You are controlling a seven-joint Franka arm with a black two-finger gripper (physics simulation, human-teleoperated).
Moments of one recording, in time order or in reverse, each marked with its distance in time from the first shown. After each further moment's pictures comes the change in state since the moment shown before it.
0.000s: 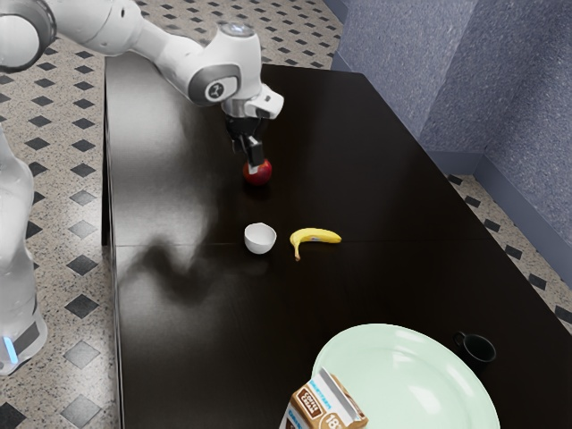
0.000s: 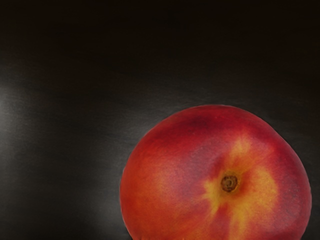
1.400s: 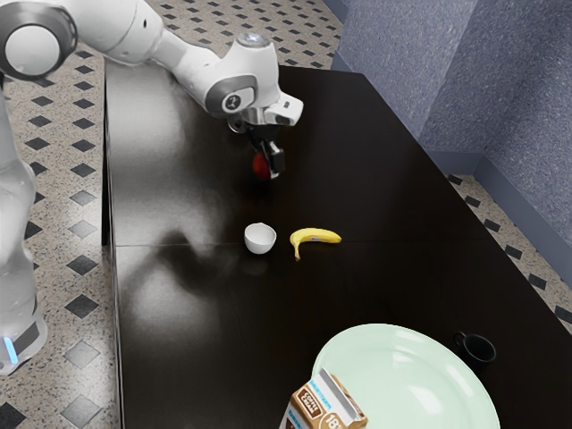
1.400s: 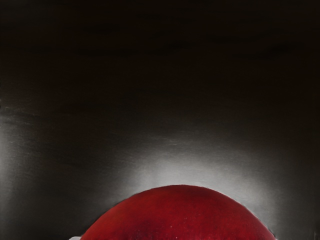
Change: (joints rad) arm -0.050 0.120 -0.001 0.053 -0.042 0.115 -0.034
